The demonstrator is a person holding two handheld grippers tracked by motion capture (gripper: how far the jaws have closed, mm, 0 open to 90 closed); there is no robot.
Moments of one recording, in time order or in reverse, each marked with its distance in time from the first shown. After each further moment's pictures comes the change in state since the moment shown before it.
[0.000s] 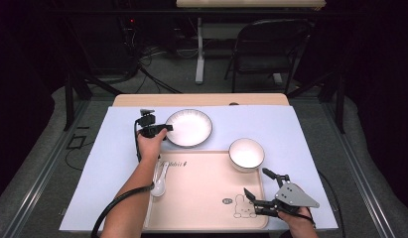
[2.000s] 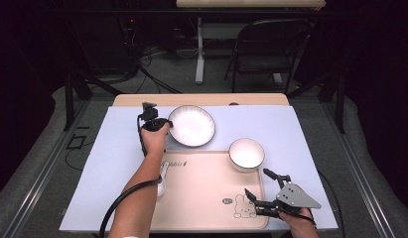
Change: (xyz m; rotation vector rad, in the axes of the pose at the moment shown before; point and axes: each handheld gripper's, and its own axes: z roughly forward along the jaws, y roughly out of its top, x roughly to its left) left arm -0.027 0.019 -0.007 0.025 0.025 -0.085; right arm 0.000 0.000 -0.002 -0.007 0.000 0.003
